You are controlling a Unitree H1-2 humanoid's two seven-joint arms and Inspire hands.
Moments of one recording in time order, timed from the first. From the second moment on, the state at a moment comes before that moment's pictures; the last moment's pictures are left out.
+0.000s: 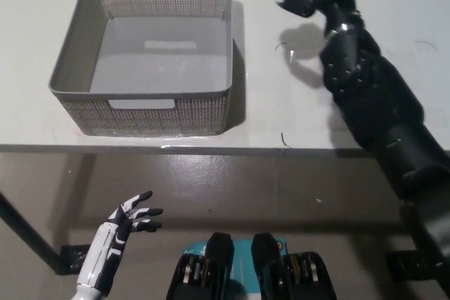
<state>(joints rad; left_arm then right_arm) 0.06 0.14 -0.03 0.03 0.10 -0.33 -0.08 -1.17 -0.08 0.25 1.01 -0.47 -0.14 -0.36</state>
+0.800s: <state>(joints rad) 0.04 0.15 -0.06 0.04 0.11 -0.33 -0.10 -1.30 0.16 0.27 1.16 -0.46 -0.09 -0.32</state>
